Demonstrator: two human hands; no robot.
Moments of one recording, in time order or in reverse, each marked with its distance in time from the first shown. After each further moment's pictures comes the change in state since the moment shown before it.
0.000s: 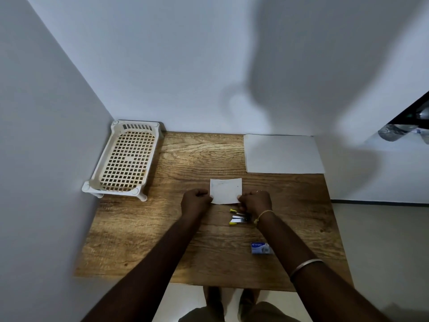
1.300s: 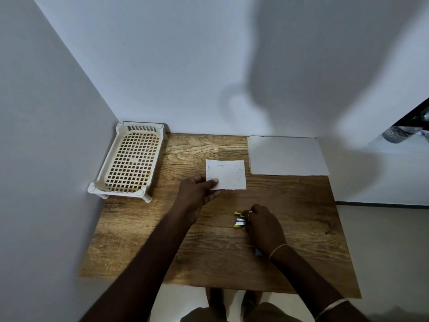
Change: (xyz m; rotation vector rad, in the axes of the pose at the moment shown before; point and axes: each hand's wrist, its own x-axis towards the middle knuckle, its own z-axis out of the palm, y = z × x) left_hand -0.029 0.061 -0.036 -0.579 -0.321 -0.029; right_hand -0.023 0.058 -0.025 -1.276 -0.001 -0.850
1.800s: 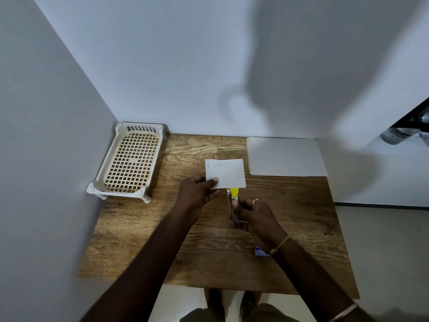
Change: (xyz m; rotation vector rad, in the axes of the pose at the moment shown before) left_hand -0.001 0.002 0.006 -0.006 0.032 0.004; right_hand -0.008 -0.042 -0.070 1.644 -0.145 0.318
